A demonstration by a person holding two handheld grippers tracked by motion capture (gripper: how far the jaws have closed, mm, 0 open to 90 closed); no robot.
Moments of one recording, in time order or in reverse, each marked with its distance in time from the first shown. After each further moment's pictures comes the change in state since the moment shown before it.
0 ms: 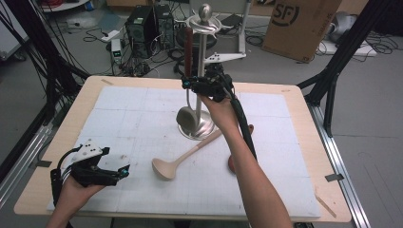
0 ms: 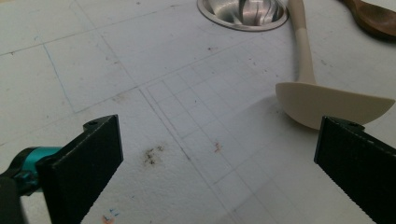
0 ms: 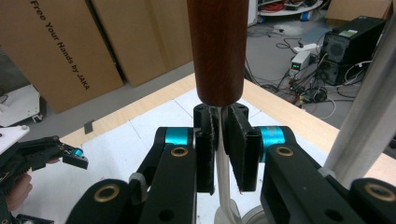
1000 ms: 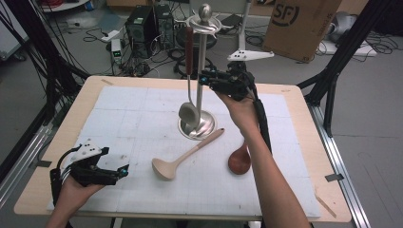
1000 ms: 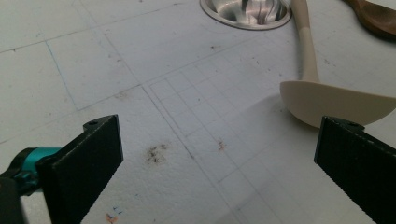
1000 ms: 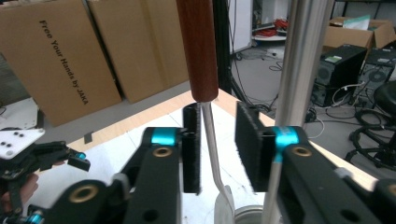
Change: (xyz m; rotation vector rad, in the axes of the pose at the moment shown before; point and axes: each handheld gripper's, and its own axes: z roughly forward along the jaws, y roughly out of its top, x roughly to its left) left arm 0.003 -0.001 0.000 0.004 0.004 -0.004; right arm -0.014 0.001 -0.051 -0.093 -0.002 -0.035
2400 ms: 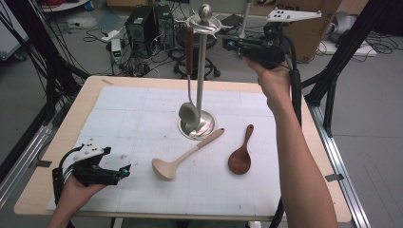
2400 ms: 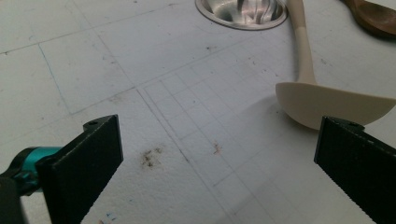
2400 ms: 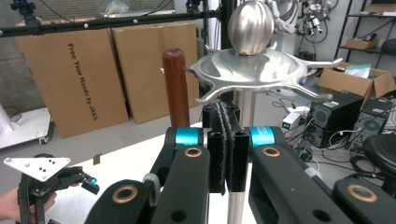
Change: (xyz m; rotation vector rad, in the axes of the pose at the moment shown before) left arm -0.002 0.001 0.003 -0.001 -0.009 0.007; right arm -0.026 0.072 -0.059 -0.103 0.061 -0.082
